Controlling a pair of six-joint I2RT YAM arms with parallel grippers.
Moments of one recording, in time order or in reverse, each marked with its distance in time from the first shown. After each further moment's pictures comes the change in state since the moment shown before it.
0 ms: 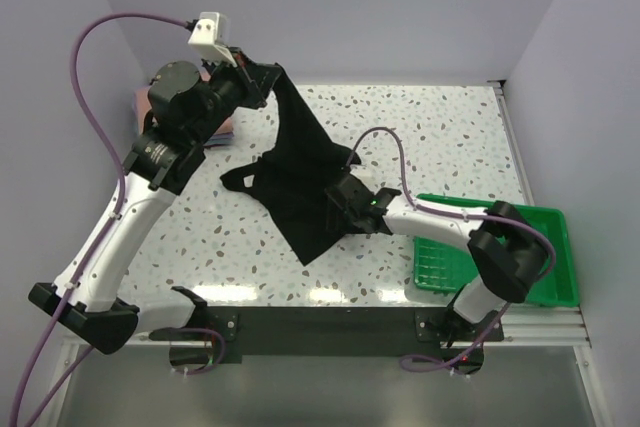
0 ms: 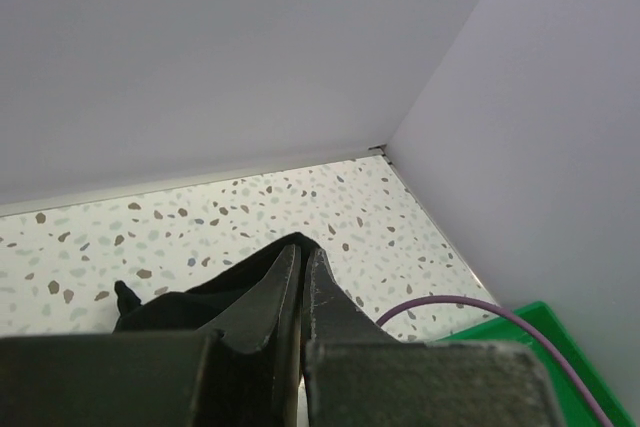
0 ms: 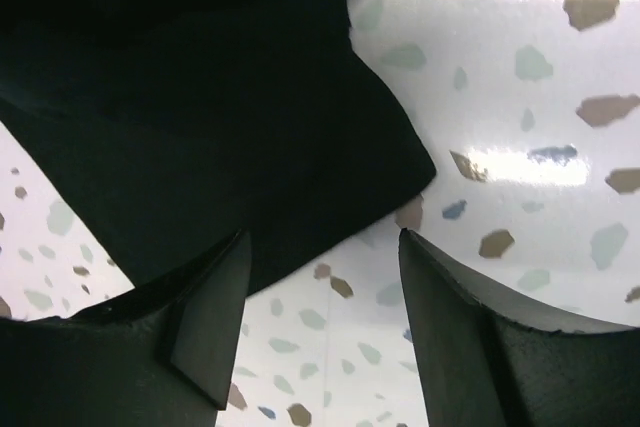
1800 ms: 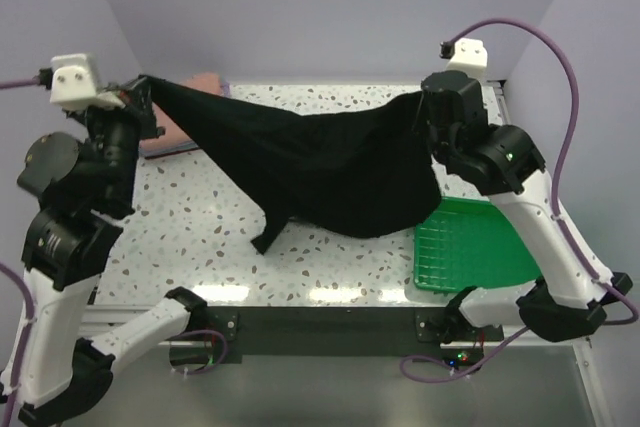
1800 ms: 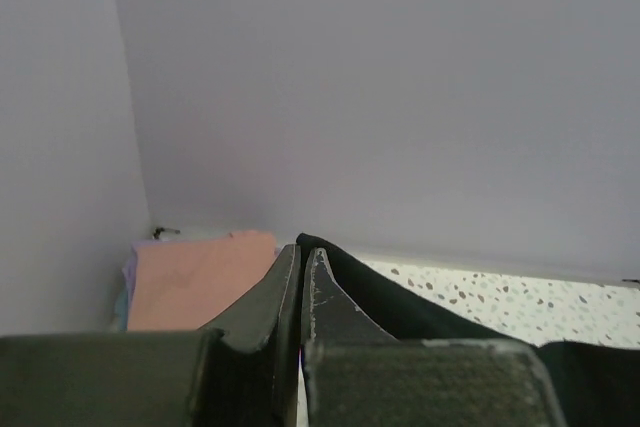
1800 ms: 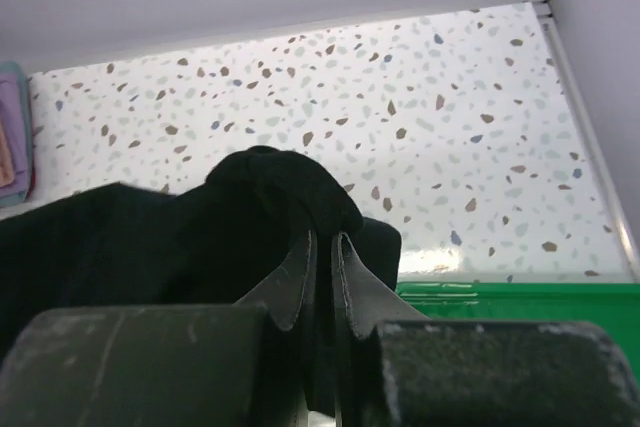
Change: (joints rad) left arm 0.002 -0.281 0.108 -0.230 -0.570 0.375; right arm -0.180 -0.272 0.844 -0.562 0.457 -0.397
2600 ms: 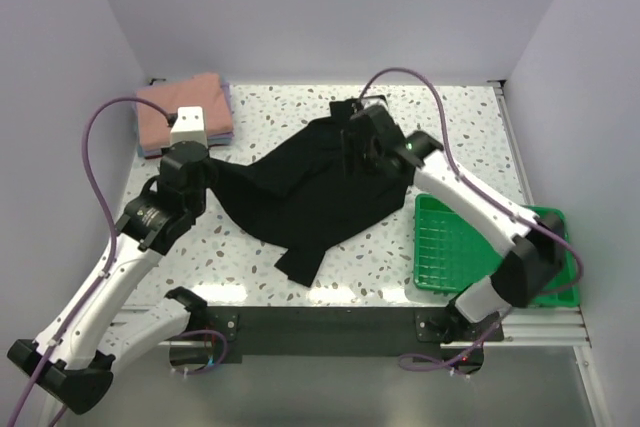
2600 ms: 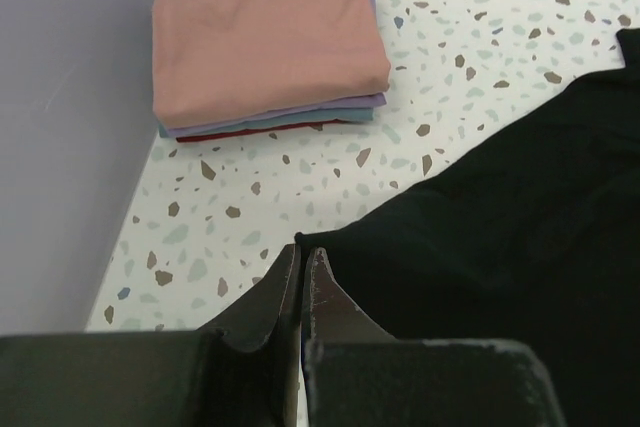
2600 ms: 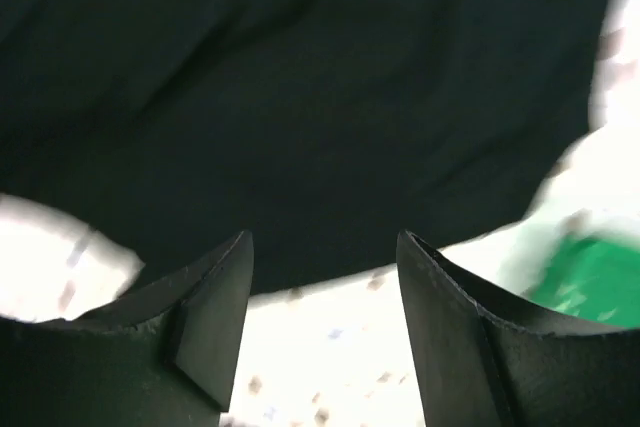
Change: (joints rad) left arm 0.001 -0.087 -0.615 -0.094 -0.142 -0.163; right arm -0.103 0.345 -0.246 0.183 -0.459 -0.020
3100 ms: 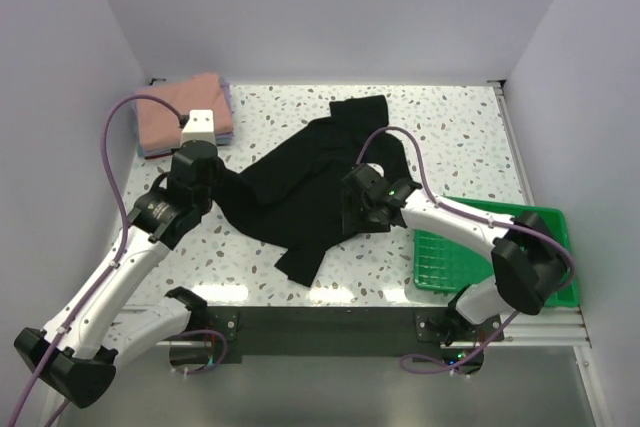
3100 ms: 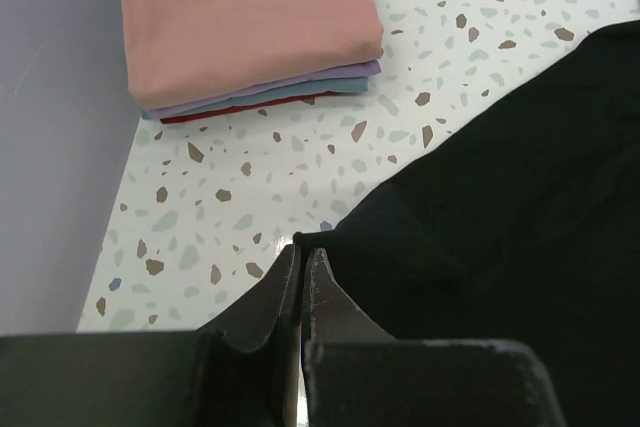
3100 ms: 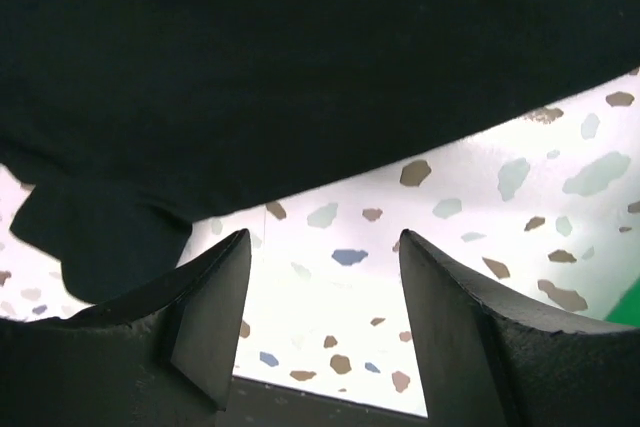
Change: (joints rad) left arm 0.008 0.051 -0.047 0.013 0.033 0.000; right arm 0.194 -0.161 -0.558 0.172 -0.130 0.278
